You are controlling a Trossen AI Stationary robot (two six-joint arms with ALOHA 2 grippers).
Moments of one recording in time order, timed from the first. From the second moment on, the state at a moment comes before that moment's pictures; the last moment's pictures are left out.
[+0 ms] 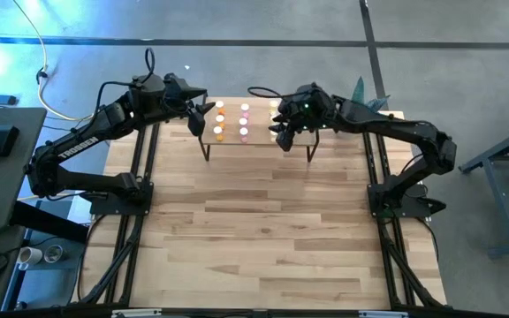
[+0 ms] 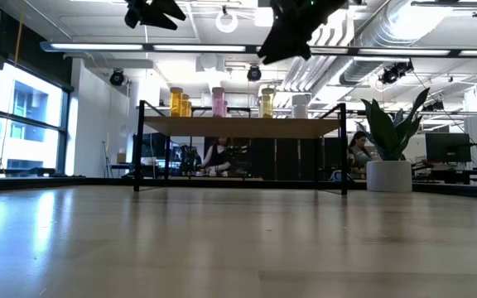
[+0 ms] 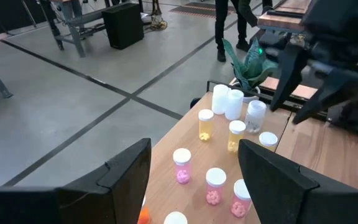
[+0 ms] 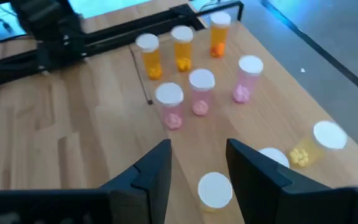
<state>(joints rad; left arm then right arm) 0.65 1.07 1.20 -0.45 -0.08 0.03 -0.37 1.51 1.42 -0.52 -0.03 0.05</state>
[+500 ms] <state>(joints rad) 0.65 1.07 1.20 -0.52 -0.08 0.03 -0.41 1.43 1.34 -0.66 -0.20 -0.05</state>
